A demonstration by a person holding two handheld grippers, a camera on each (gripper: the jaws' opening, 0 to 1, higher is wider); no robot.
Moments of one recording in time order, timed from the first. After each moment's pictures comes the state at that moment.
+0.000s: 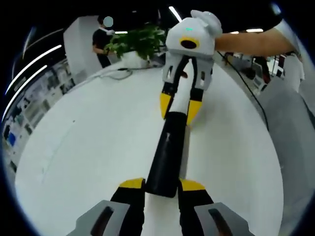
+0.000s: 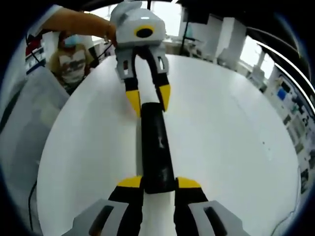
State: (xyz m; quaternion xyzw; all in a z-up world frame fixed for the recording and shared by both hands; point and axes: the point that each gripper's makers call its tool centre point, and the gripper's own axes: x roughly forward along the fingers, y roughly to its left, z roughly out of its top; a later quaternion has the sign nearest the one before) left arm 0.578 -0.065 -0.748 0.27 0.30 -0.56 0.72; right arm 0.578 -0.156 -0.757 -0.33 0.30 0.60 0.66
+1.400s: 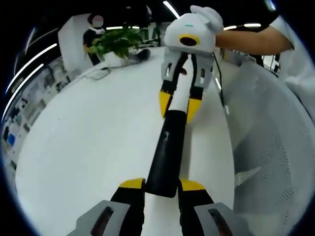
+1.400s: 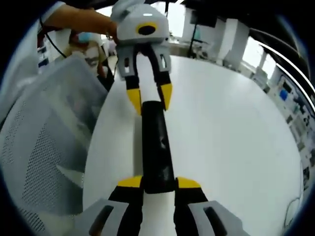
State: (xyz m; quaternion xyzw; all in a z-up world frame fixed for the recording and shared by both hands) left arm 0.438 -0.071 -0.756 0.29 0.33 -0.56 0.71; right arm 0.437 -0.164 -0.765 -0.33 0.31 0.61 0.65
